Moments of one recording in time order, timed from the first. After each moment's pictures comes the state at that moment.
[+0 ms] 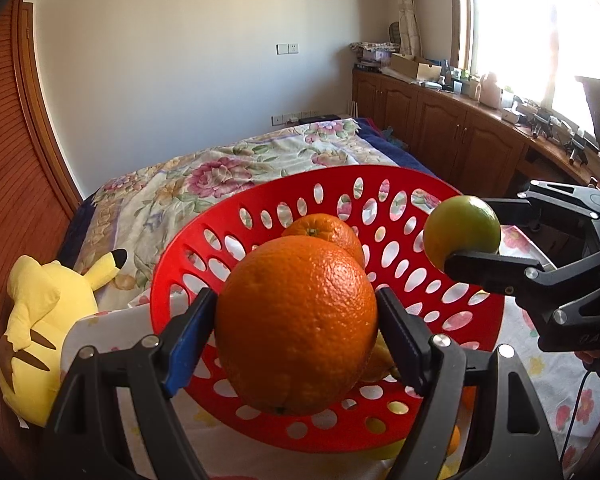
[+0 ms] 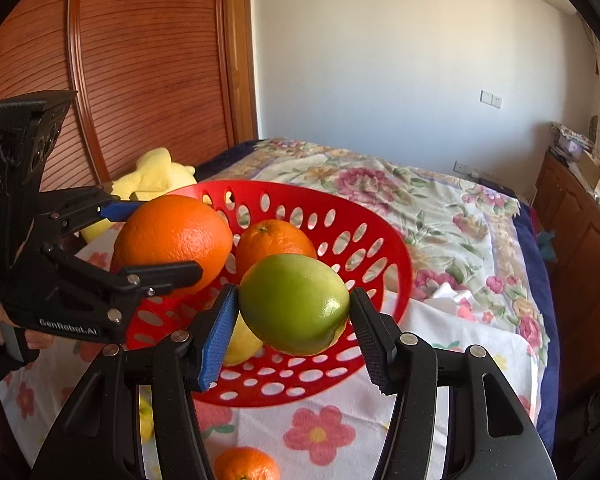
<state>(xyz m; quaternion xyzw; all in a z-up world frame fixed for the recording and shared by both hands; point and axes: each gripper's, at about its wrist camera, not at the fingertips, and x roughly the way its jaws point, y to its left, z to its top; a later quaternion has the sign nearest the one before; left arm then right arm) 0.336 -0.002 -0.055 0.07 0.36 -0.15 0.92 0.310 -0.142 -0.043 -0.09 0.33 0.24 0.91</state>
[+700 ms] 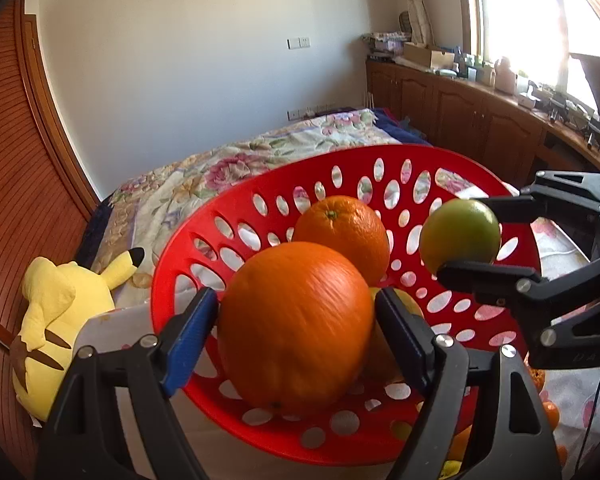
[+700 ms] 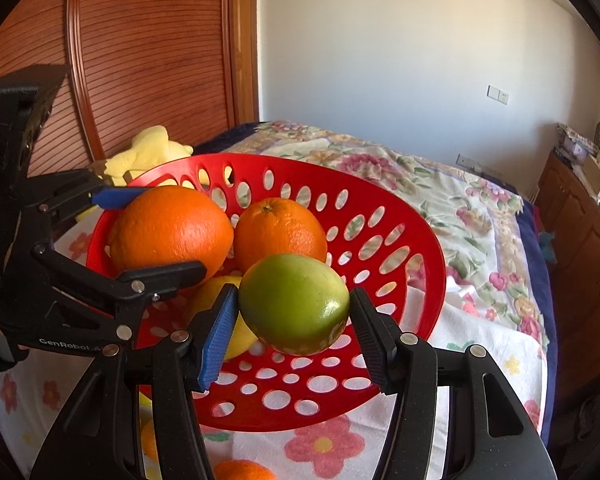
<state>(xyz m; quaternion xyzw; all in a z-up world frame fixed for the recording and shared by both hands) 0.340 -0.005 -0.071 0.10 0.35 -0.11 0.92 0.323 -0.124 -0.064 -0.12 0.34 0.24 0.90</state>
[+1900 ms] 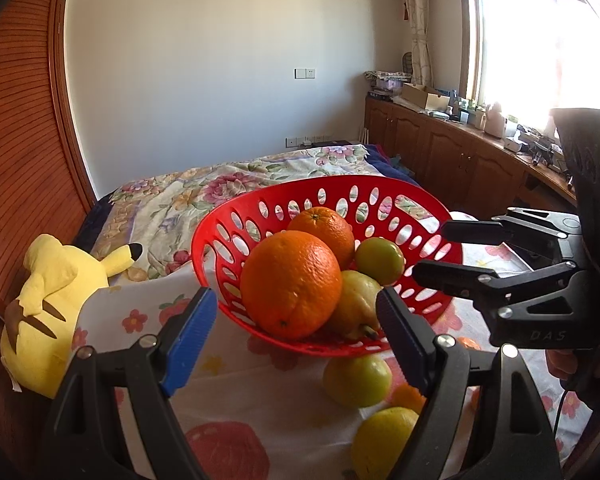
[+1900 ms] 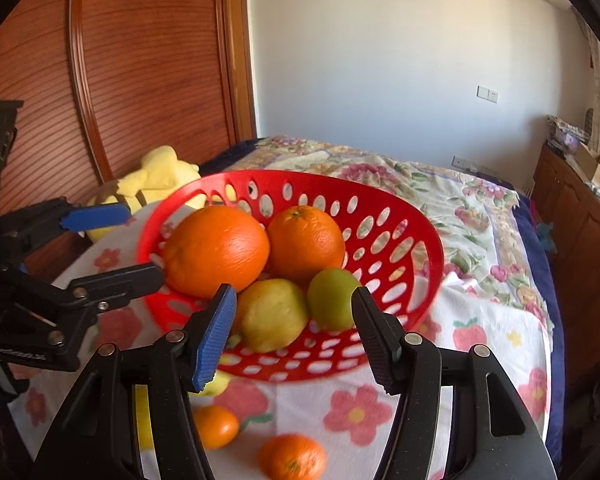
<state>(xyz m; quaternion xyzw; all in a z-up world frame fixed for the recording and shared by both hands) 0.262 0.020 -0.041 0.03 0.31 -0.12 0.94 0.279 -0.126 -0.046 -0.08 0.33 0.23 0.91</state>
